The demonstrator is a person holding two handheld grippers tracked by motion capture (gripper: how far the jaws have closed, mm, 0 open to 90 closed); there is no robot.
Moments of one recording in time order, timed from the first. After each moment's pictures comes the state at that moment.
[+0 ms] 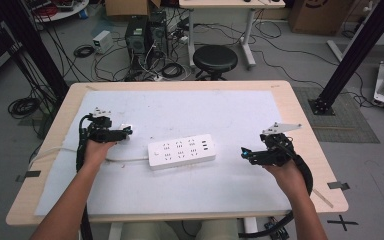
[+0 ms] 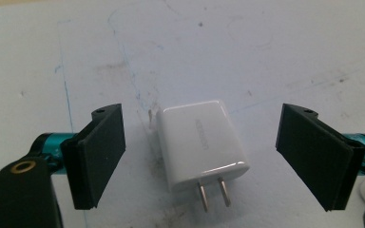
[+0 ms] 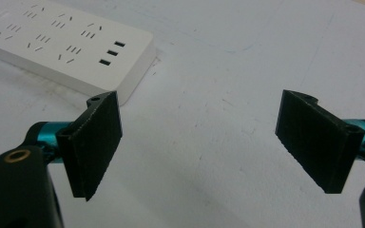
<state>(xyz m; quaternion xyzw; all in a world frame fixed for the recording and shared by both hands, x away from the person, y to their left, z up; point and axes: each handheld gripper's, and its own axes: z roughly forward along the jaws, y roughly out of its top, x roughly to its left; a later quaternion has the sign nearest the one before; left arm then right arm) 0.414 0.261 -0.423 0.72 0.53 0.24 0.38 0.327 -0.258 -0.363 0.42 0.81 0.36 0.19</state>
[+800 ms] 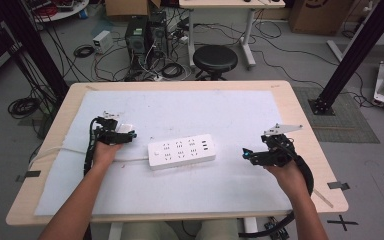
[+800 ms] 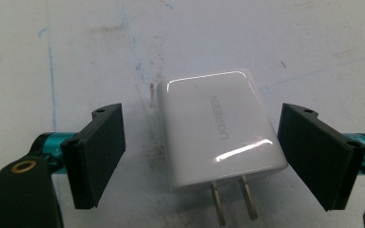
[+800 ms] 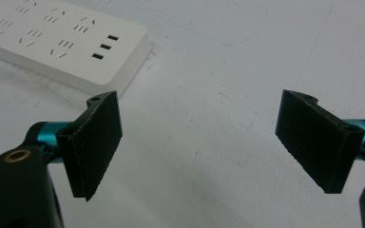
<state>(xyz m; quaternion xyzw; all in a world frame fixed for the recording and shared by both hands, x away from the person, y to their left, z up) 0.428 0.248 -0.449 0.73 0.55 0.23 0.33 0.329 -0.264 -0.369 0.43 0.81 0.35 0.18</state>
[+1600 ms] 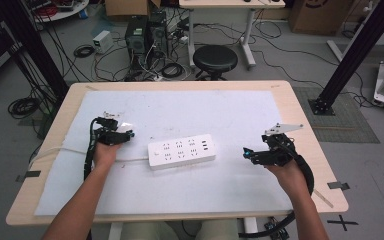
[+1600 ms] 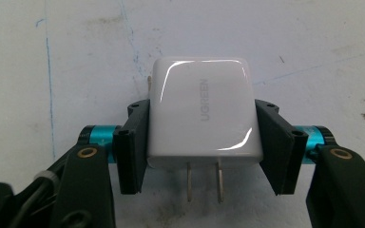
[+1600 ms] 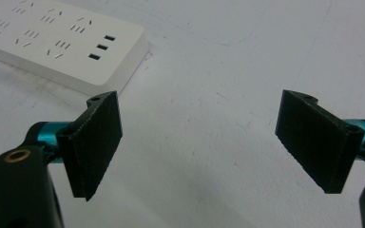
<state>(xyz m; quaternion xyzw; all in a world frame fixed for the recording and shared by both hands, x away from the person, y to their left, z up) 0.425 0.248 -0.445 0.73 0.56 0.23 0.33 0.331 -0.266 -0.370 0.43 0.81 0.35 0.18</state>
